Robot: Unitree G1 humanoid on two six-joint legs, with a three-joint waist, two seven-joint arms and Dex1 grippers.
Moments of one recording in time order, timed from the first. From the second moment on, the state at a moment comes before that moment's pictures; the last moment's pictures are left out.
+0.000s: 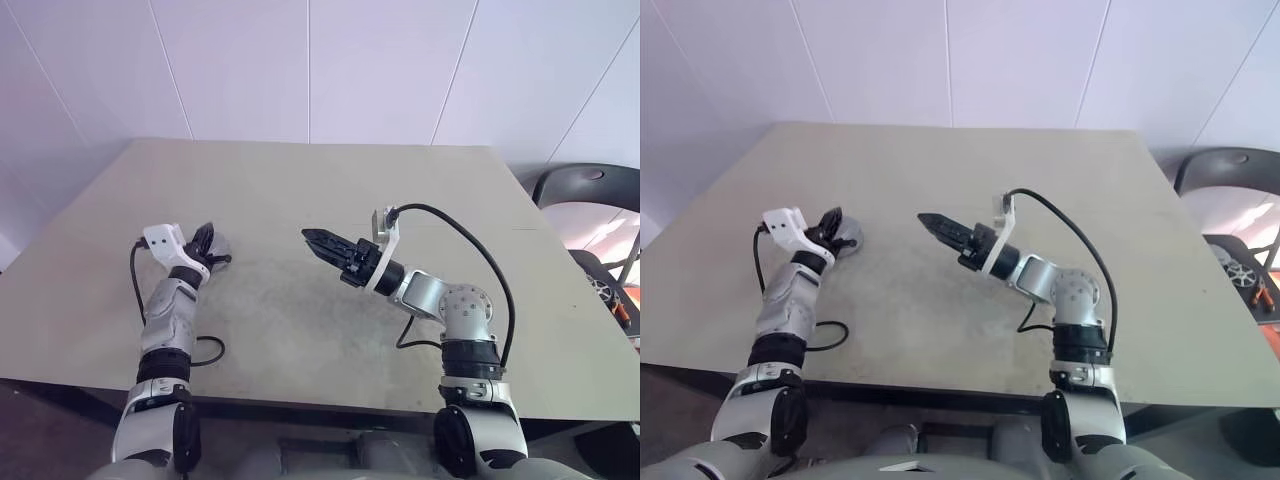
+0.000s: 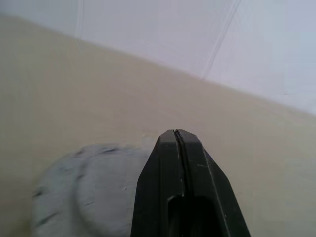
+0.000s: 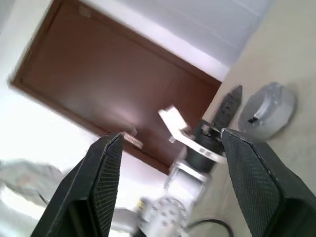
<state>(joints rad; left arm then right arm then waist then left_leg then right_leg) -0.48 0.23 0.32 0.57 -0.44 -0.09 -0.50 -0.52 -0.08 -0.18 0.08 1.03 1.05 0.52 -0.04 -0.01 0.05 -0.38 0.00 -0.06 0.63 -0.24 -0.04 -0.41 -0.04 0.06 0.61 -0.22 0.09</state>
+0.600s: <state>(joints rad) -0.19 0.52 0.21 0.08 -0.55 0.15 -0.96 -0.43 -0.40 0.10 0.08 0.40 0.46 0.75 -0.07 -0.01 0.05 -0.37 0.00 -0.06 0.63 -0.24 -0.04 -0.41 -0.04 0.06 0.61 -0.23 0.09</state>
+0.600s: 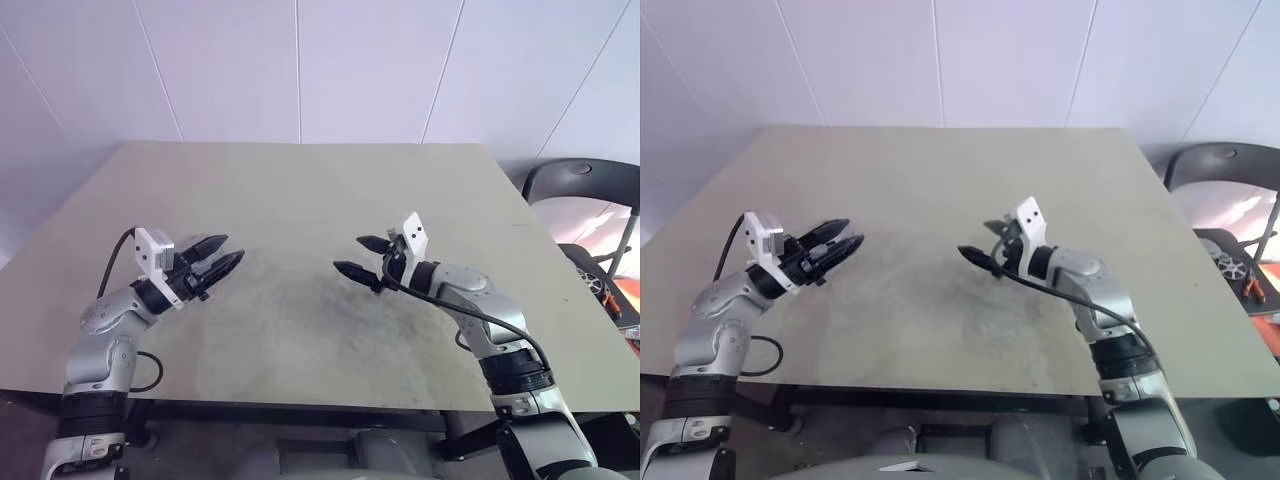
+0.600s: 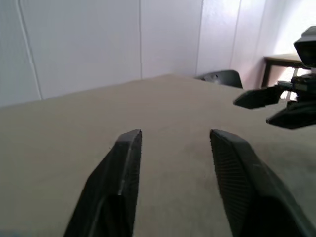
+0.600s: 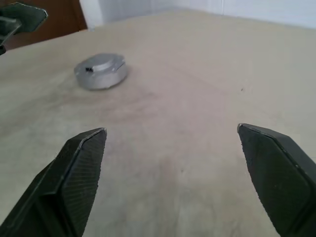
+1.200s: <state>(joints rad) -0.15 0.53 0.20 0.04 -0.56 0.16 -1.02 -0.43 -0.37 0.05 0.08 0.41 0.44 0.78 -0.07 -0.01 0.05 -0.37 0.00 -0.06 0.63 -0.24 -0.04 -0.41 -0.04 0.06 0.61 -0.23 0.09</state>
